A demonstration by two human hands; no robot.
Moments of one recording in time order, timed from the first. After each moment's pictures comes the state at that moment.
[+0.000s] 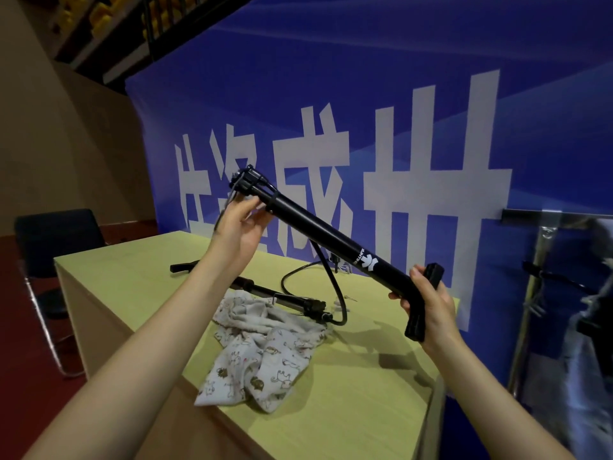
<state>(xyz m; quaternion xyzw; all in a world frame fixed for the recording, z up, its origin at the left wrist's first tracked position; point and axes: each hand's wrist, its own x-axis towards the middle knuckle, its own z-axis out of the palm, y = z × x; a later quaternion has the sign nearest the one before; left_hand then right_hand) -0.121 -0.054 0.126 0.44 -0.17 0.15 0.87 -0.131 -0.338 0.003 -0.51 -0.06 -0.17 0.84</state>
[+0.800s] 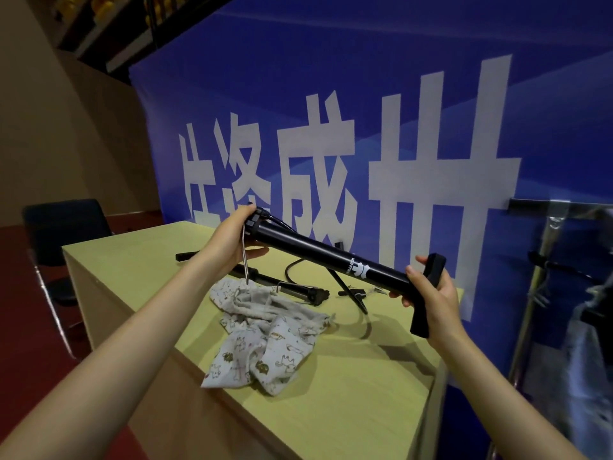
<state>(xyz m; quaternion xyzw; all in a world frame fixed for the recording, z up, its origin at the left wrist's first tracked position) -0.134 -0.036 0.105 0.67 -0.05 0.12 0.73 -0.130 -0.340 -0.009 -0.60 -0.11 -0.20 0.77</state>
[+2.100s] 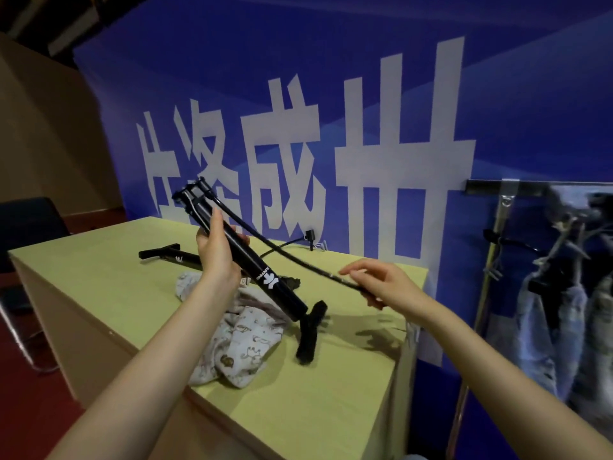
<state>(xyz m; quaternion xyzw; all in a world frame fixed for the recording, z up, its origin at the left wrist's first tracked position) -0.097 -0.082 0.055 0.42 0.04 0.24 0.87 -0.142 -0.352 0.009 -0.82 -0.22 -0.07 0.53</state>
